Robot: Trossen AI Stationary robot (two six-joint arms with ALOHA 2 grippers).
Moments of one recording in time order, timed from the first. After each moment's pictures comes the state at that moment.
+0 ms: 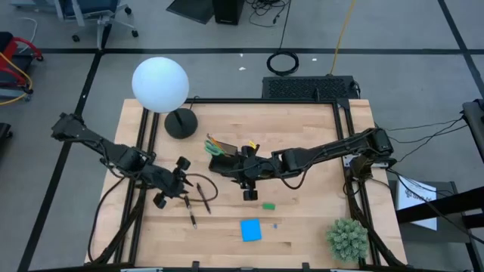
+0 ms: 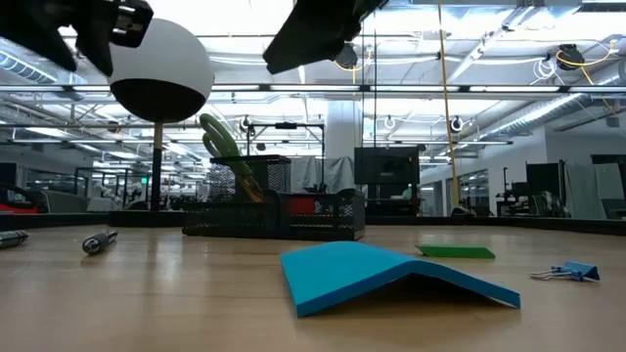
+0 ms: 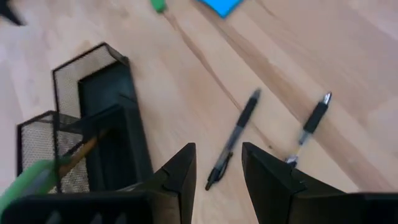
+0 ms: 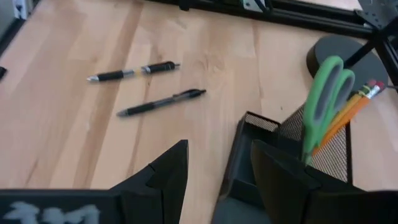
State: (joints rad) left arm -0.46 0.98 0.78 -0.71 -0.14 0.26; right arm 0.18 1.77 1.41 -0.34 0.19 -0.02
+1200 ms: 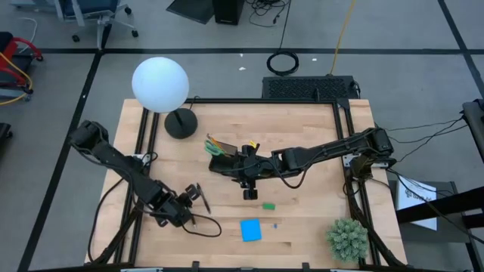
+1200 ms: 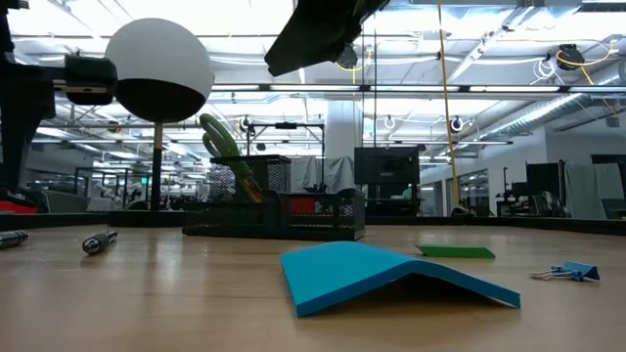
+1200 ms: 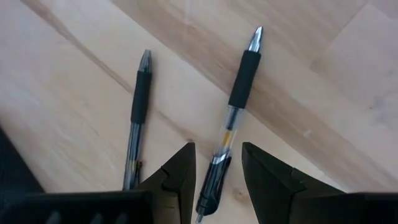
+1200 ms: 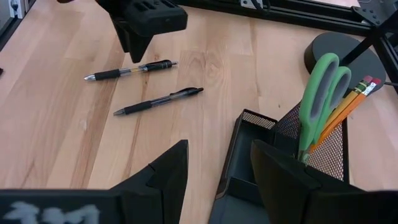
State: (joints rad) left arm -0.68 1.42 0.78 -0.64 -0.13 0.26; right arm 0.17 1.77 1.41 -0.34 0.19 -0.02
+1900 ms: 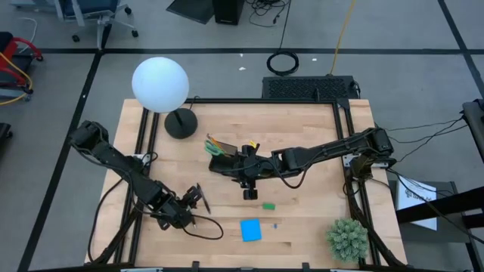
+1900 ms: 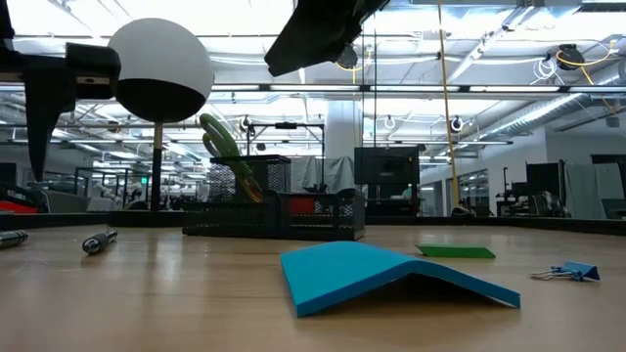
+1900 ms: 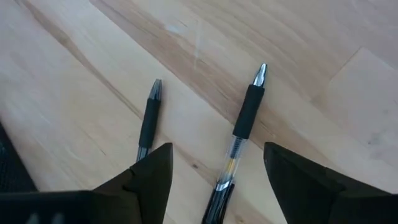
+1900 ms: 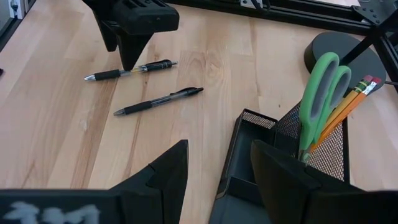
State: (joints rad) left arm -0.68 1.43 0.78 -0.57 -0.13 0.24; right arm 0.17 1.77 1.41 -0.34 0.19 -0.01
